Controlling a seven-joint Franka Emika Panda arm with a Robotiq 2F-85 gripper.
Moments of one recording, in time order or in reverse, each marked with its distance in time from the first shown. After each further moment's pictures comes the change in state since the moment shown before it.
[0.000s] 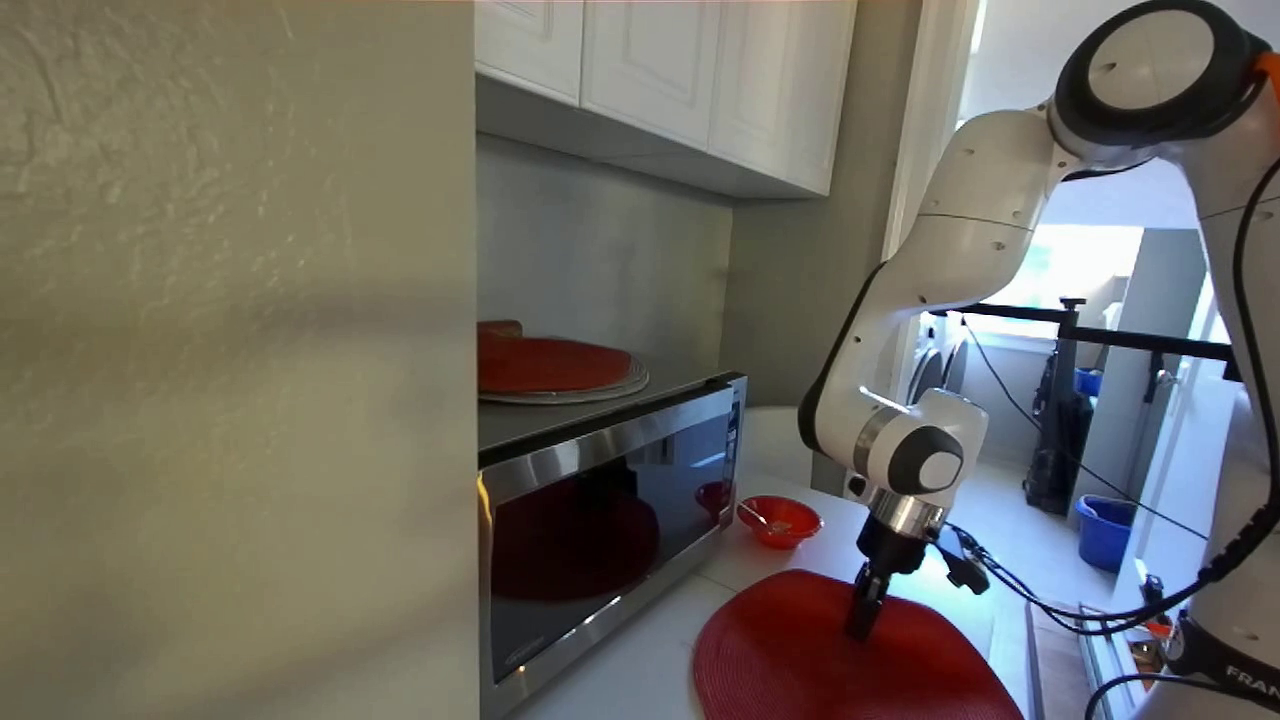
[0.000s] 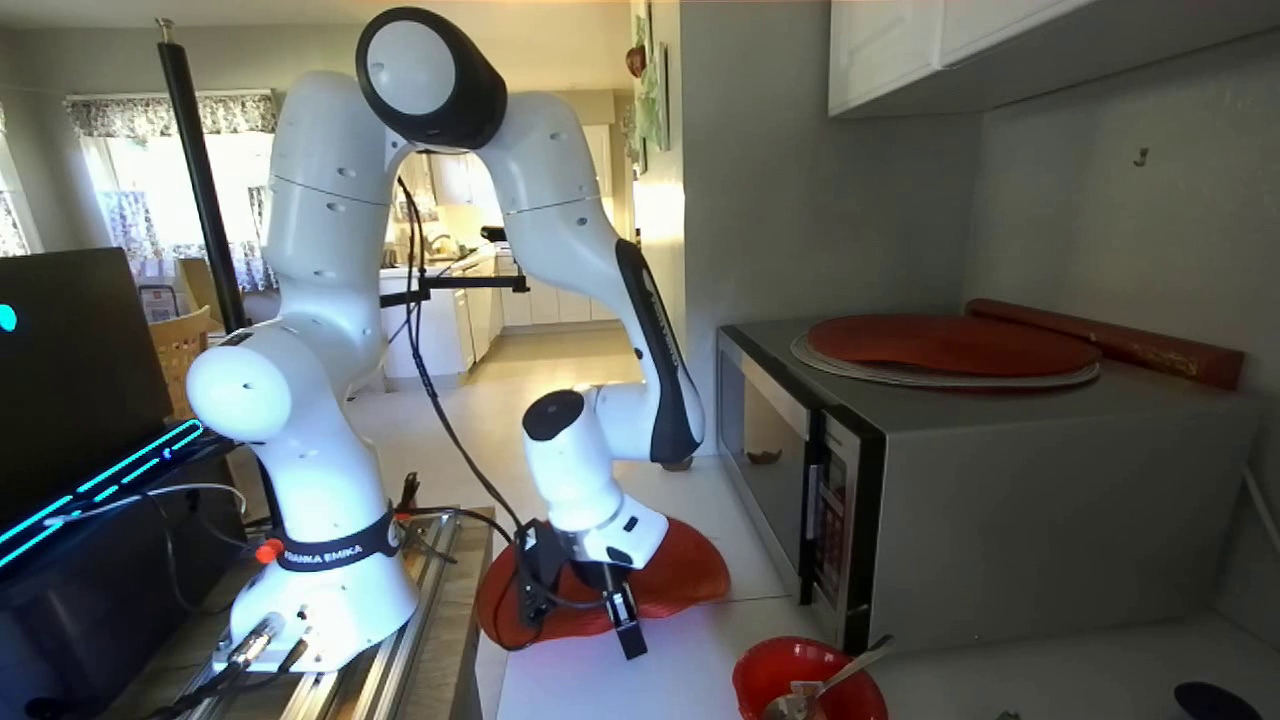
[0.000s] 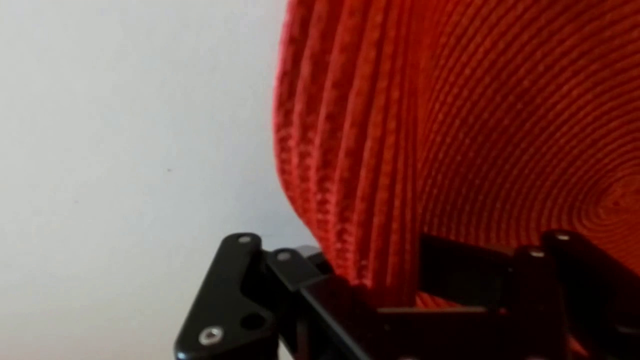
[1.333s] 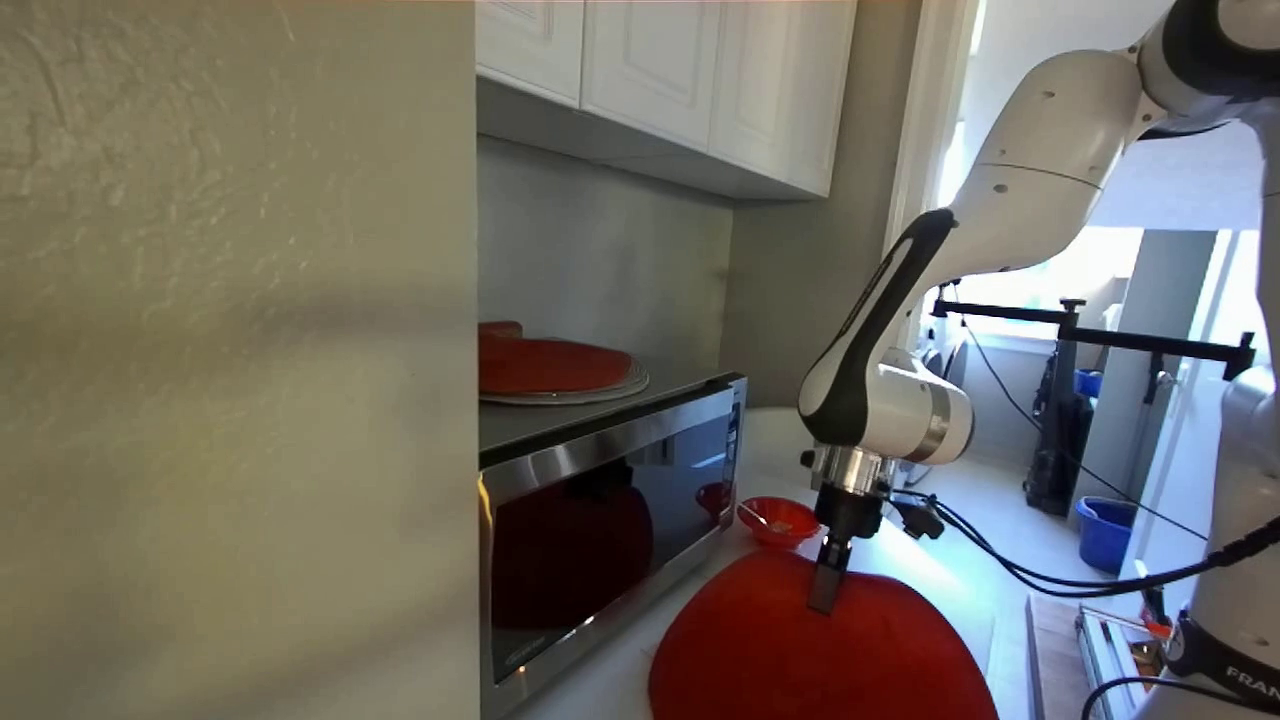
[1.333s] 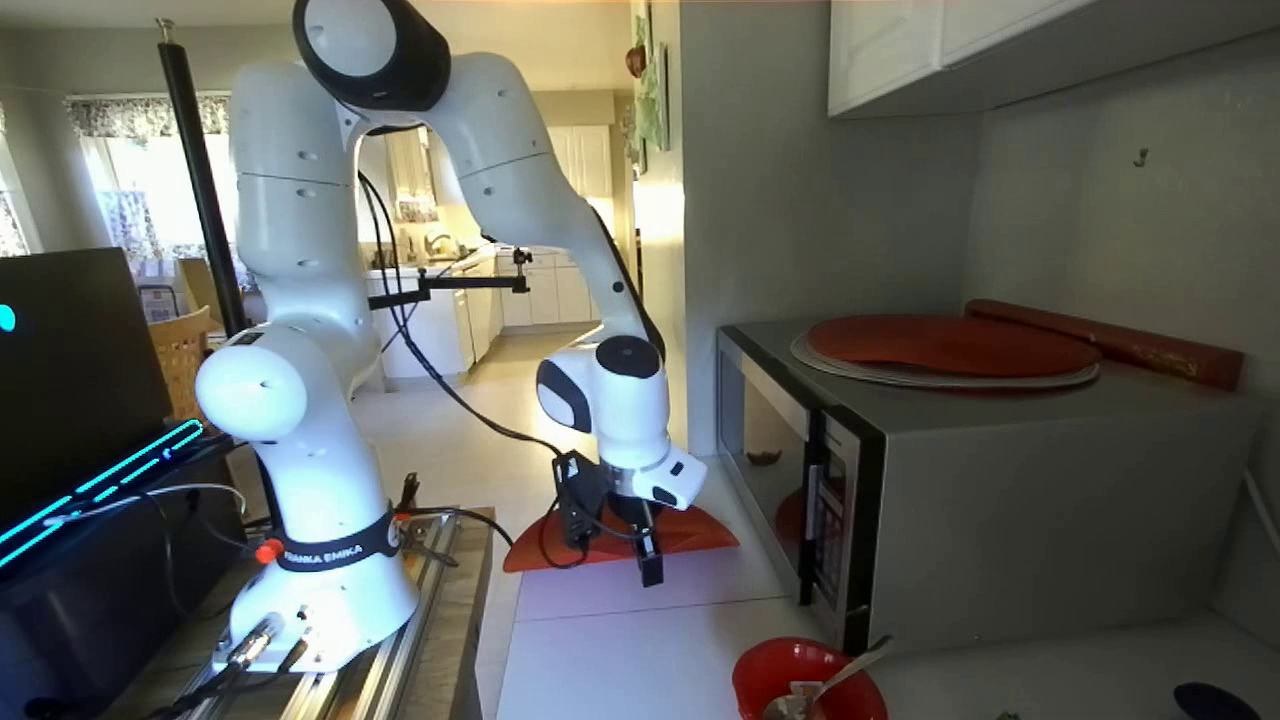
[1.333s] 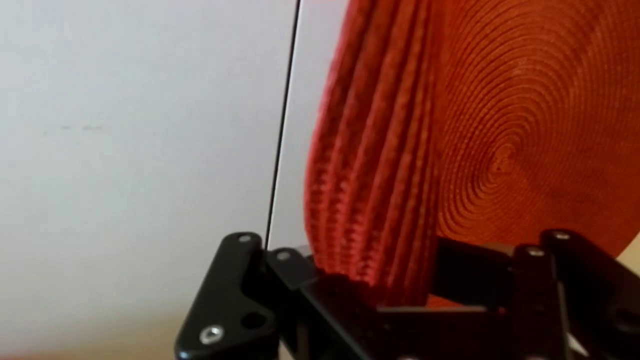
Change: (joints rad) arm 0.107 -0.197 -0.032 -0.092 -1.013 -0.188 1.118
